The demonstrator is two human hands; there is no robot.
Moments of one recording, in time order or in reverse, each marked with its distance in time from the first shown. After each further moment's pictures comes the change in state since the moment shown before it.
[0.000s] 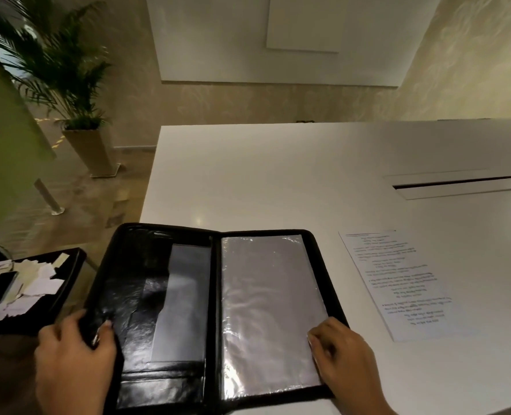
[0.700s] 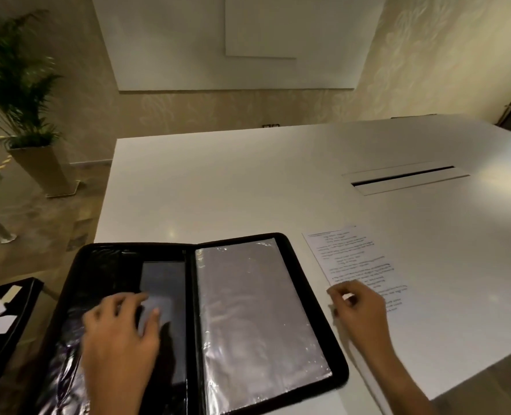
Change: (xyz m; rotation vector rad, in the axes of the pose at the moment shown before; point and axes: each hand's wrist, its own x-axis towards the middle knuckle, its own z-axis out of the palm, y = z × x) left_hand -0.042 0.115 0.025 -0.066 -0.038 0.573; right_hand 0.055 0.060 -0.063 0.376 0.288 0.431
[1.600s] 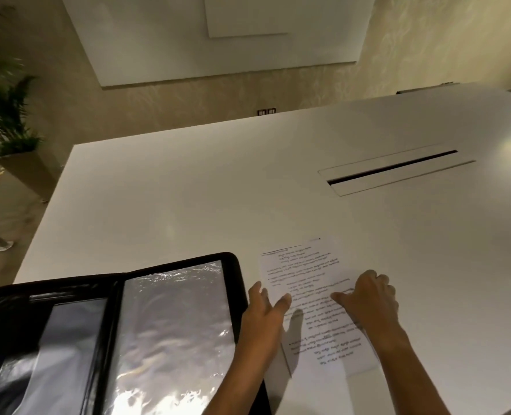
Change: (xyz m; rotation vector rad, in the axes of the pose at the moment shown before) left_hand -0.022 0.337 0.144 -1.057 -0.830 -0.548; right_hand 0.183 0.093 -0.072 -0.683 -0.218 0.372
